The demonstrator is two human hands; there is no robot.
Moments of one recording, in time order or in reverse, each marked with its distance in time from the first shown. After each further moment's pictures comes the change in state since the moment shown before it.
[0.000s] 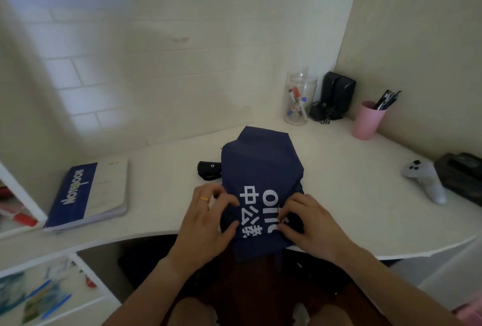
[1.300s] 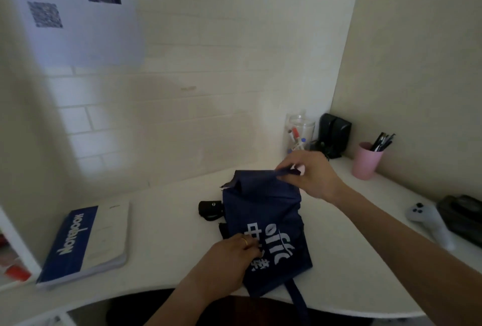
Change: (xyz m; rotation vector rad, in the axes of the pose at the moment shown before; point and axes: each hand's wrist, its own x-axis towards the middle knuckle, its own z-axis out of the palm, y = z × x) left_hand 0.045 -0.025 0.029 0.106 -0.284 0.395; right_hand 0.157 0.000 -0.101 0.138 0.149 -0.098
